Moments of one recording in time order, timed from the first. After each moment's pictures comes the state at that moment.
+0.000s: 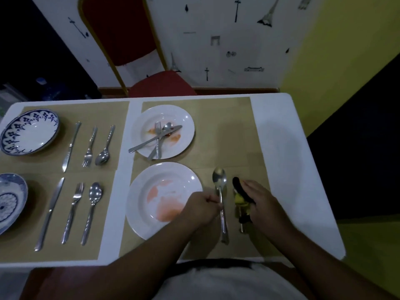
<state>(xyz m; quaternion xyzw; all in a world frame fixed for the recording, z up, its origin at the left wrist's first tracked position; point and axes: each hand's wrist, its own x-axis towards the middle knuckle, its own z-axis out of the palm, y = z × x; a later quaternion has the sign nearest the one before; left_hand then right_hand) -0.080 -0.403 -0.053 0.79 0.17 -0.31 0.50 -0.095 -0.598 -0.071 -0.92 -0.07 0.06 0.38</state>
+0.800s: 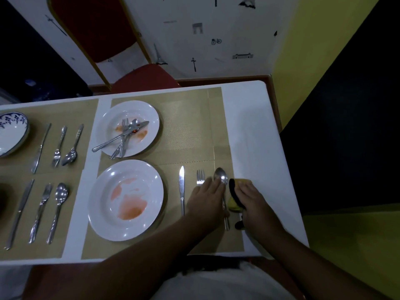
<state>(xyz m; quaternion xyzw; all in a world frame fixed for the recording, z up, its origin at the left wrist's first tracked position) -0.086 -0.526 -0.104 0.96 -0.23 -0.15 0.06 -0.117 -0.701 -0.122 -0.94 -0.09 0.06 0.33</state>
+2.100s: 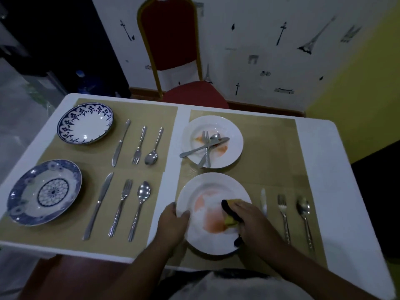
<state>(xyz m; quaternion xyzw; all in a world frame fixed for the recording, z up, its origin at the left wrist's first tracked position) -0.111 -0.208 -0.079 0.75 0.32 -0.19 0.54 -0.084 -0.458 -0.088 -0.91 -0.18 0.20 0.32</state>
